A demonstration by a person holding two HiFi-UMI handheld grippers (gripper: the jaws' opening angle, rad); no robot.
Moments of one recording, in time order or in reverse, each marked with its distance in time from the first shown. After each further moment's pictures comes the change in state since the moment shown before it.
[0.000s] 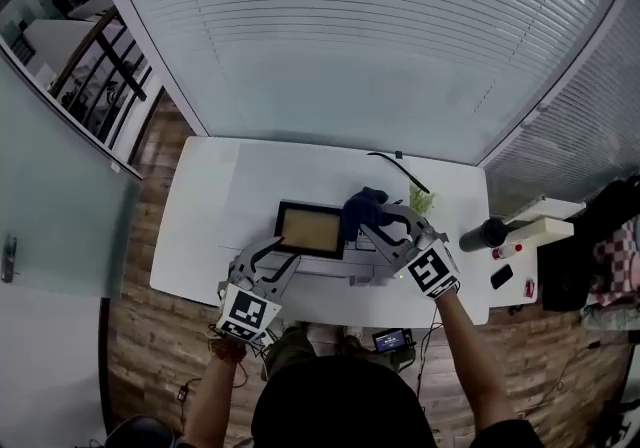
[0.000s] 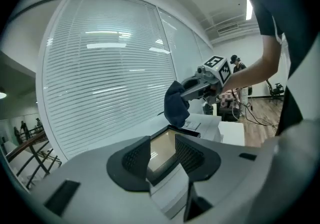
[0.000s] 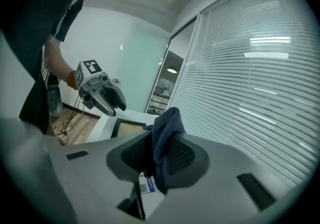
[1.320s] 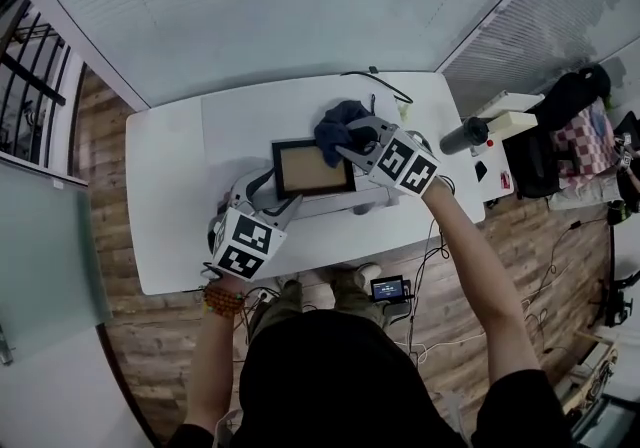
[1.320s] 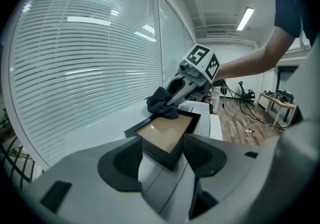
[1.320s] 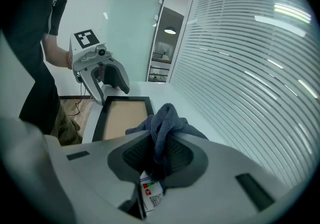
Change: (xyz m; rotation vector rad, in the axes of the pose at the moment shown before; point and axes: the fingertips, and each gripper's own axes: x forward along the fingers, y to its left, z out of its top) left arm 0.027 0.037 -0.040 0.002 0.136 -0.335; right arm 0.089 0.021 -0.047 0.120 0.443 0.074
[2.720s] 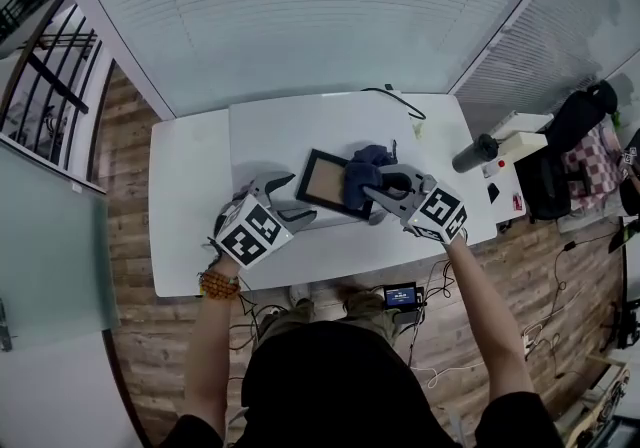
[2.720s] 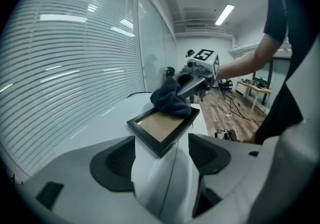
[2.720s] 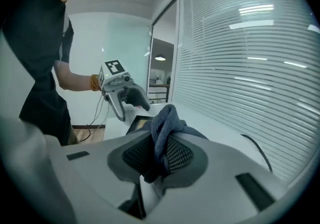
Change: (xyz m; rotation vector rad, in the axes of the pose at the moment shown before) left arm -0.012 -0.019 -0.009 0.164 0.068 -0.203; right arm -0.050 0.062 0.002 0.162 -0.329 -0.012
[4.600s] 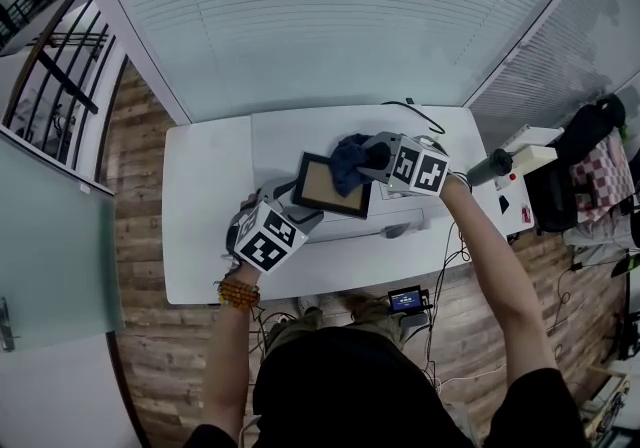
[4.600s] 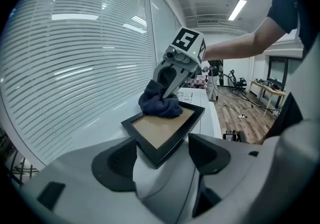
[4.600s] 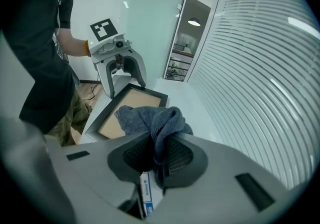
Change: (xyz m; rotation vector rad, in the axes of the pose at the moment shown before) left arm -0.009 0.040 -0.023 -0.070 0.045 0.131; right arm 0.085 -0.049 0.005 -0.319 0.461 0.201
